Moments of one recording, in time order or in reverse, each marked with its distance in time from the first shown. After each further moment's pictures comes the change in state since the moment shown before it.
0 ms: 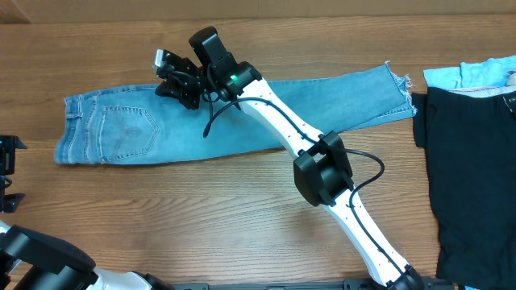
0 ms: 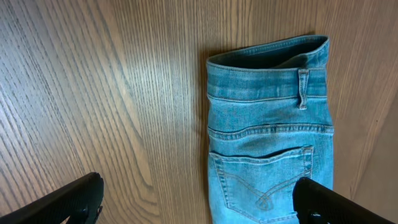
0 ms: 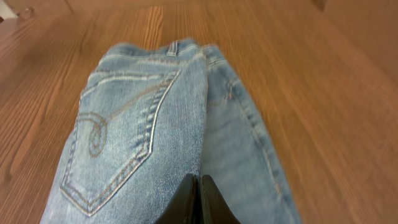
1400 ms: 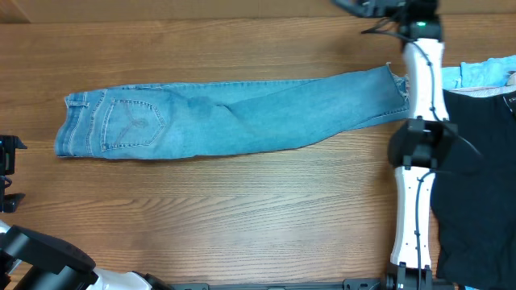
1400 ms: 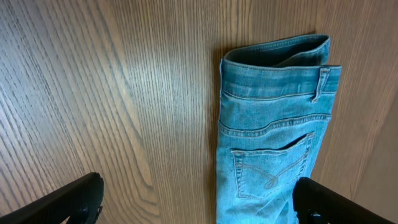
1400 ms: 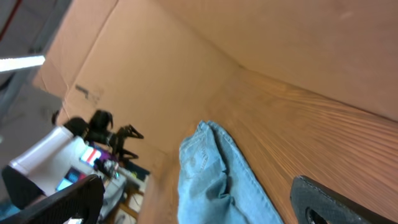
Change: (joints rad) left arm 0.000 0.000 0.000 0.000 0.000 0.000; right arm -0.800 0.197 0.407 0.338 -0.798 1.210
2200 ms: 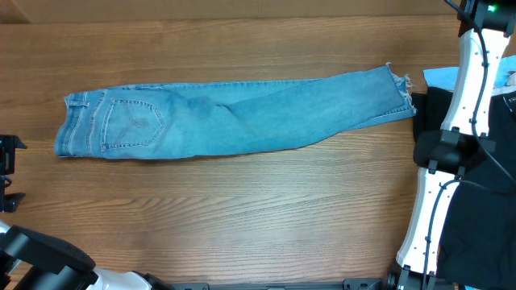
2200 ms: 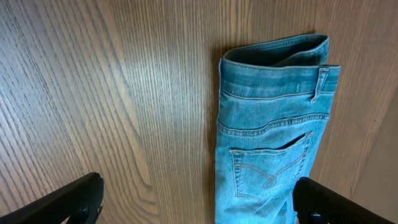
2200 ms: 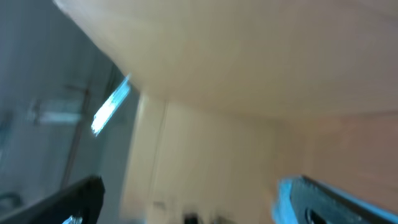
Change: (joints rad) left arm 0.000 0.000 0.000 0.000 0.004 -0.003; right arm -0.125 -0.204 0.113 0.134 0.286 0.913
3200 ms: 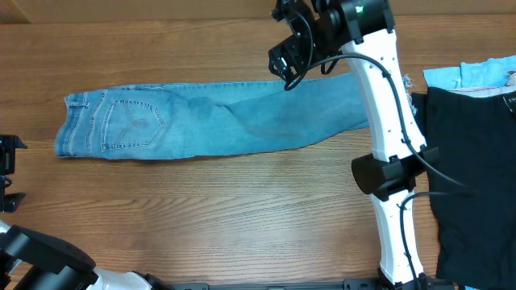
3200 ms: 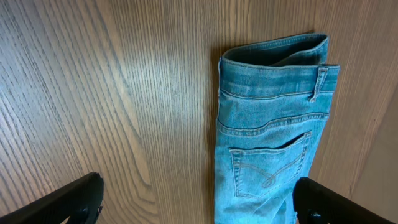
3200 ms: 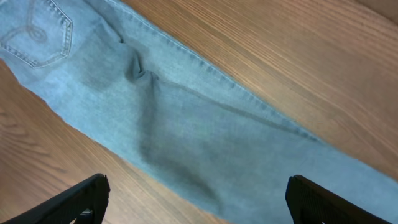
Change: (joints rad) left arm 0.000 0.000 0.000 0.000 0.003 0.000; right arm 0.603 -0.329 -0.230 -1.639 0.981 -1.922
